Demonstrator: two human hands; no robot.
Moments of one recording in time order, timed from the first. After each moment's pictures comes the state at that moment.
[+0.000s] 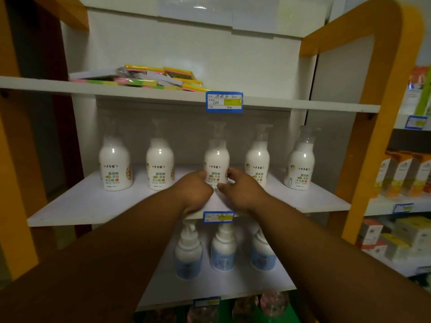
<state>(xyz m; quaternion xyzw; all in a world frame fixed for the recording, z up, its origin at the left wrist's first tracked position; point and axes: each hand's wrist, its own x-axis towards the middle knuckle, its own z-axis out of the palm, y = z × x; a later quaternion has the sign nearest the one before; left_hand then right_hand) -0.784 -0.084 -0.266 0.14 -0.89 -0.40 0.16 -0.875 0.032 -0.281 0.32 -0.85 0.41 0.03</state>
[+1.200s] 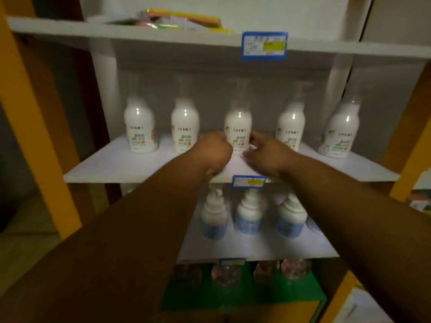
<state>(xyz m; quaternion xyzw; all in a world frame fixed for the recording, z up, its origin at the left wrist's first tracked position) -0.791 -0.111 -0.279 0.16 -0.85 -0.45 0.22 -0.887 0.020 -0.283 0.36 -0.87 0.35 0.00</state>
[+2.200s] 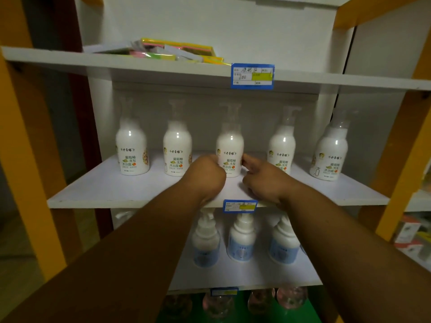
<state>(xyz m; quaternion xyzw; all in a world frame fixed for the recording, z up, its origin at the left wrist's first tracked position) -0.794 -0.099 -0.278 0.17 -0.86 -0.42 0.24 -0.883 0.036 -0.281 0.38 -0.84 0.39 -0.05</state>
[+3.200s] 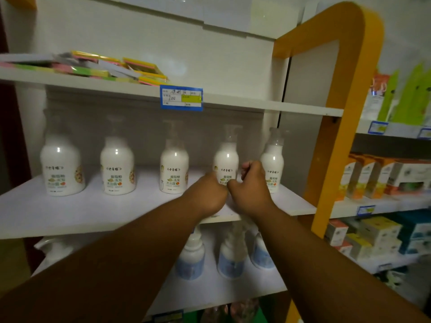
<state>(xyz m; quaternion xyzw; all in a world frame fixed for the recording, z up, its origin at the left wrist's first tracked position) -0.847 -0.004 -0.268 0.09 -0.89 -0.41 0.18 -0.932 0.096 -0.289 0.23 -0.82 0.49 0.19</state>
